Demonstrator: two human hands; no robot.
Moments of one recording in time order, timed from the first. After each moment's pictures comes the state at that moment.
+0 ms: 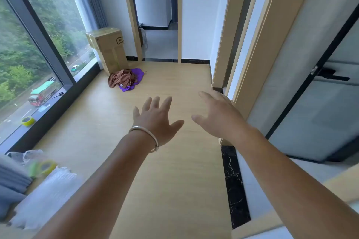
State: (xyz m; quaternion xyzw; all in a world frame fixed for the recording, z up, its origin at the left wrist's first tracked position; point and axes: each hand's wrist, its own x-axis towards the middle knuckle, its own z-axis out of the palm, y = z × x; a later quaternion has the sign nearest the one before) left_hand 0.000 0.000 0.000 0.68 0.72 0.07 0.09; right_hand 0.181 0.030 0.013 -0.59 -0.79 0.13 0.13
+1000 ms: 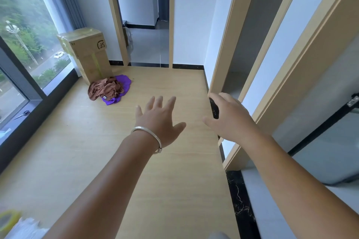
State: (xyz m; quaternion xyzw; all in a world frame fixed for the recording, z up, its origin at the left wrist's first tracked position) left_hand -0.119 0.326 -0.012 0.72 0.68 0.07 0.08; right_hand 0.076 0.337 0.006 -0.64 -0.75 0.11 0.13
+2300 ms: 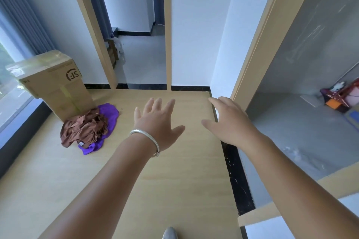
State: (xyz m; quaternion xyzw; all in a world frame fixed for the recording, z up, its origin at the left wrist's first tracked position) left_hand -0.145 1.011 -0.023 0.73 0.67 0.05 0.08; right_hand 0.054 1.023 -0.018 -0.65 -0.74 0.12 0.13
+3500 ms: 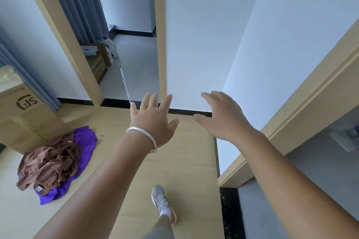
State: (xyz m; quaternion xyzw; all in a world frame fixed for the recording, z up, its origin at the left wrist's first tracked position) left_hand -0.069 1.552 -0.045 0.70 0.71 0.05 0.08; right_hand 0.125 1.586 -0.035 -0.59 -0.79 0.12 0.10
